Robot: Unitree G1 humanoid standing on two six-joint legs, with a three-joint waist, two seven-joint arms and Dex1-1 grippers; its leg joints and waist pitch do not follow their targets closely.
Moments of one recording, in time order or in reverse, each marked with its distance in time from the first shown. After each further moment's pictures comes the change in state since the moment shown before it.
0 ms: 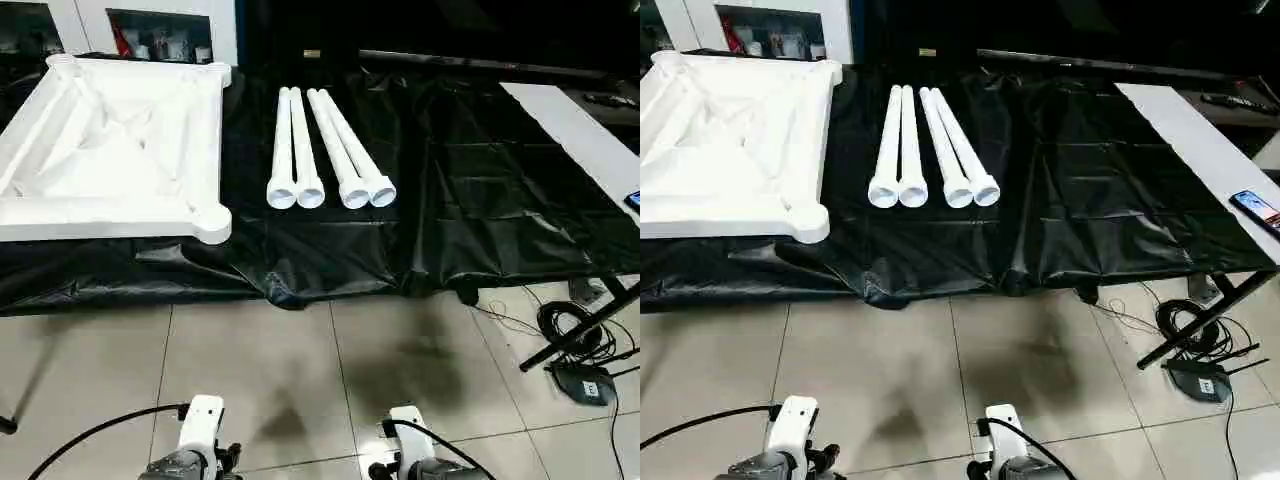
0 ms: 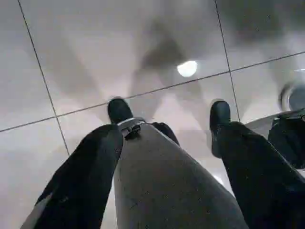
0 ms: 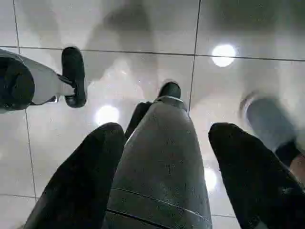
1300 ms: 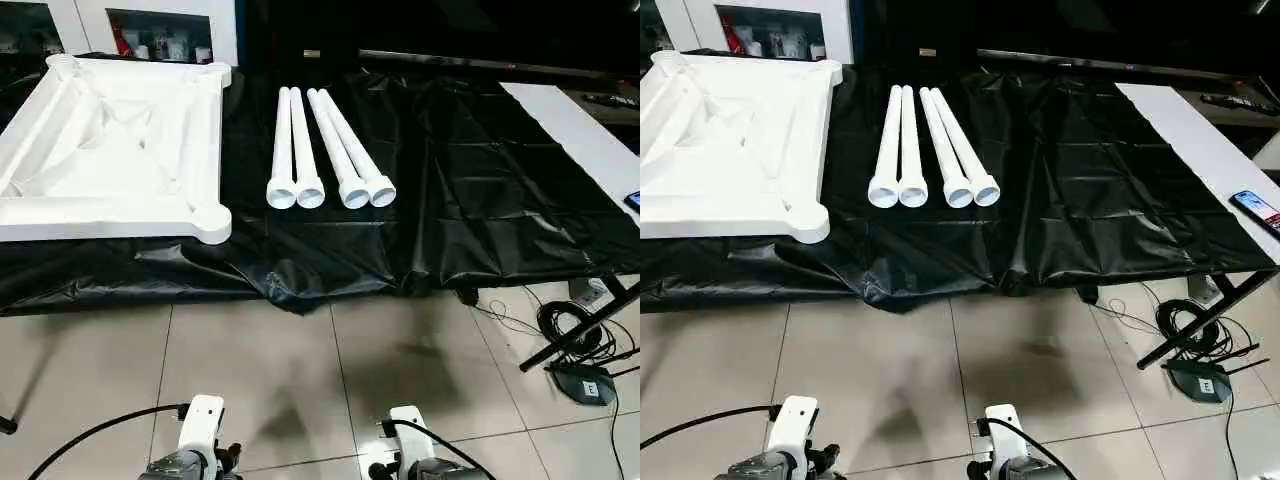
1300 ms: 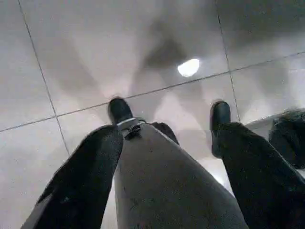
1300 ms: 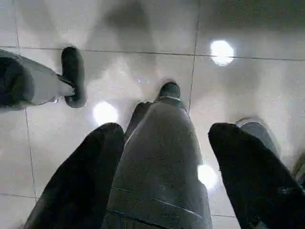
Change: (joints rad) left arm -0.173 -0.042 0.057 0.187 -0.009 0.043 0.068; right arm -0.076 -0.024 -0.035 0.099 -0.014 0.002 -0.045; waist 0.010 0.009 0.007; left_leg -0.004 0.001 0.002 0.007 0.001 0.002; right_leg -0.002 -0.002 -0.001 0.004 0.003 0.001
